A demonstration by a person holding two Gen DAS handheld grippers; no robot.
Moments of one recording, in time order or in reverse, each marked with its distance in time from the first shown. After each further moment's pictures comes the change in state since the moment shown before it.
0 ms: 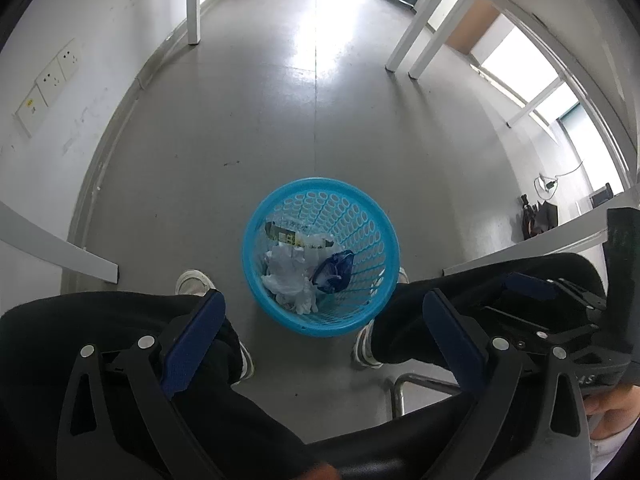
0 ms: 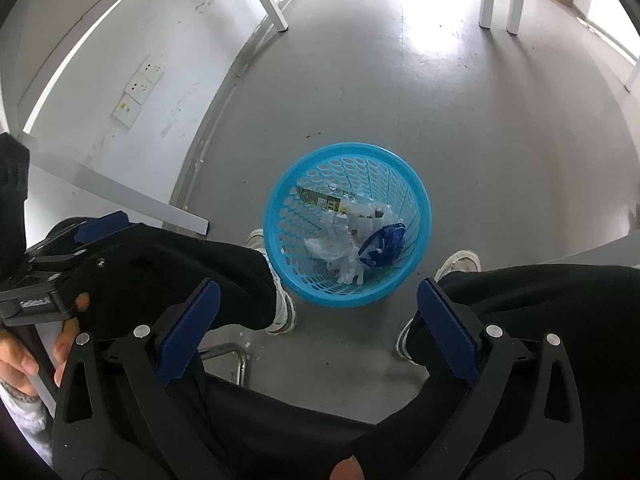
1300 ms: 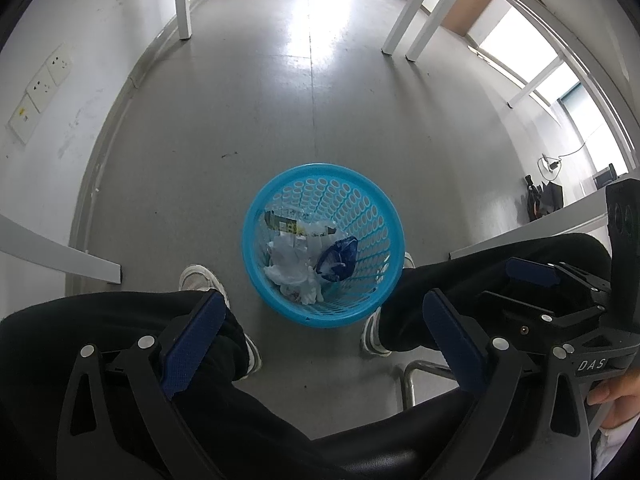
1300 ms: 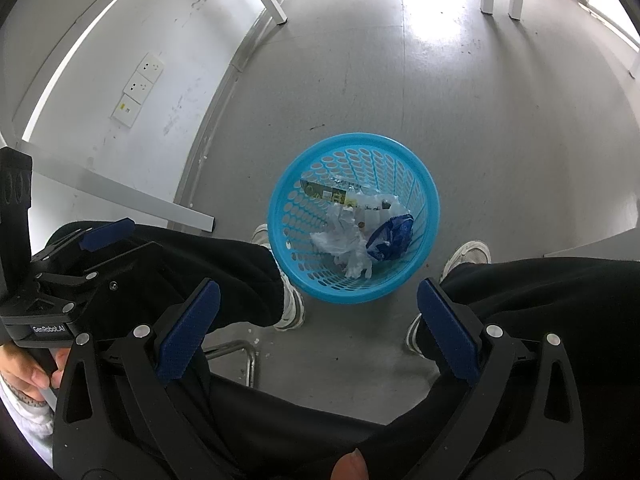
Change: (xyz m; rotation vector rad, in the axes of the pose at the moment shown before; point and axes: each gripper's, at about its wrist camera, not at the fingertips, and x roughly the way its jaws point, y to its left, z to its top) left arm 0.010 -0.003 -0.005 0.043 0.042 0.015; right arm 0.010 -0.007 0.005 0.029 0.036 0.029
